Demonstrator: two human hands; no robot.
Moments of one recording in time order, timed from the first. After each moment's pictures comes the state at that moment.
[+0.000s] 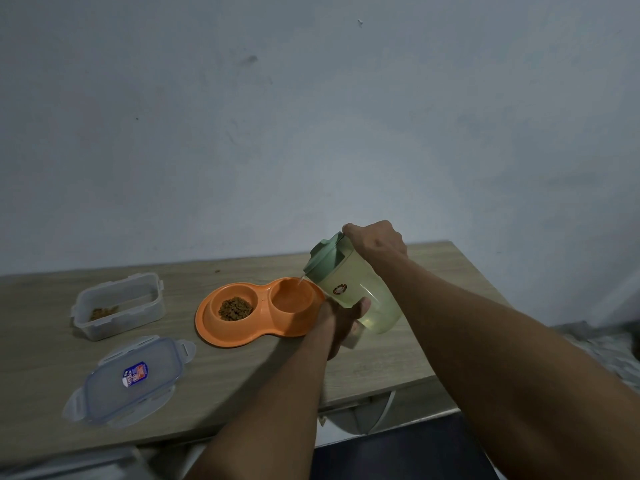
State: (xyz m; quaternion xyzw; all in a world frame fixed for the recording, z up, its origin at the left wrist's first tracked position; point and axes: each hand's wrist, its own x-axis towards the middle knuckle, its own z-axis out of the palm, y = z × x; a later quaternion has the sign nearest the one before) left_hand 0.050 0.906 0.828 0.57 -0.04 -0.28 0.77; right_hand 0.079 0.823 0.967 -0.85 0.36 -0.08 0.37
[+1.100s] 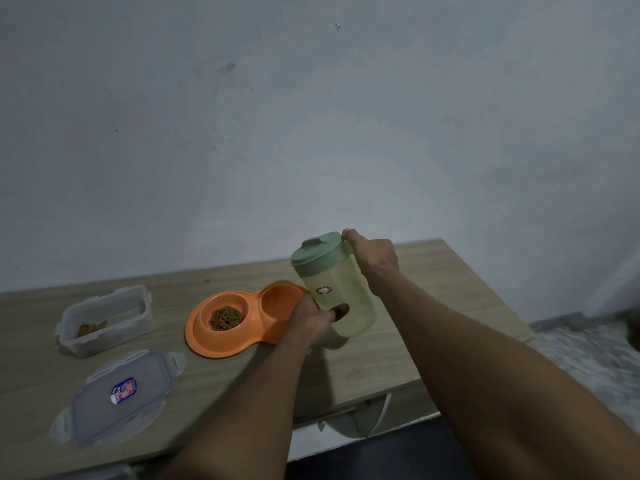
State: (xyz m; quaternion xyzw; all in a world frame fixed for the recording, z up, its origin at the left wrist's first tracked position) left_hand 0.061 0.931 0.852 0.74 -0.05 -0.22 0.63; right_hand 0.065 0.811 0.946 -0.73 0.38 -0.12 0.56
